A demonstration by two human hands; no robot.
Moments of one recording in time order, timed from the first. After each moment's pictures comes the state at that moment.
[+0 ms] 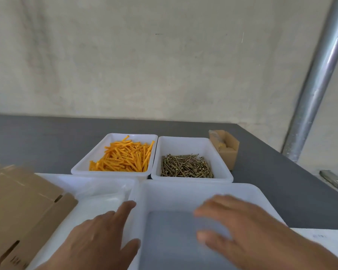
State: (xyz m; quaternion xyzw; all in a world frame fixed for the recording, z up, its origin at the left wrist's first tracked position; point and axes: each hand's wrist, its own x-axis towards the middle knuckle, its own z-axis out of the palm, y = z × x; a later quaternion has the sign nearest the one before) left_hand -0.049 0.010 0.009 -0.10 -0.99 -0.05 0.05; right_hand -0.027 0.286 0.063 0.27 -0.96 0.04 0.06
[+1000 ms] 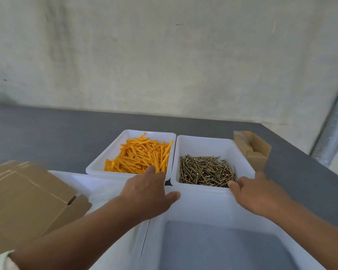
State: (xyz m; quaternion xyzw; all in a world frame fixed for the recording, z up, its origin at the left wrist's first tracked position) left_hand -0.162 0.042 0.023 -0.07 -0.99 -0.06 0.05; right_hand -0.183 0.303 0.014 -0.08 -1.00 -0.01 -0.02
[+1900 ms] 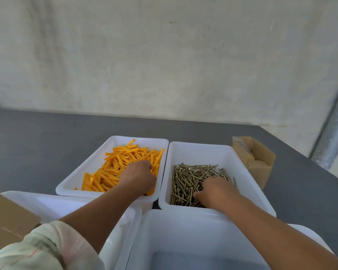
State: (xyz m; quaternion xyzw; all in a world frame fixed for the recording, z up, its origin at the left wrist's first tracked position) left_hand -0.297 0.043 0.003 0.05 -0.97 -0.21 0.09; right_hand -0.280 0.250 -0.009 -0.03 -1.00 0.08 -0.04
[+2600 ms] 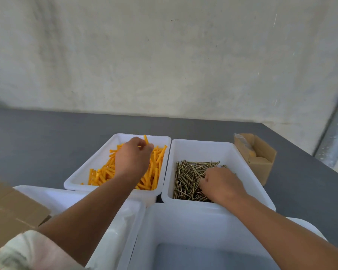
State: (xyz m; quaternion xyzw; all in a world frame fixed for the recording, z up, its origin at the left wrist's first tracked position) left_hand -0.273 0.042 0.037 0.08 -0.85 -0.46 0.24; right_hand -0.262 0.251 0.007 -0.02 -0.99 0.13 0.05
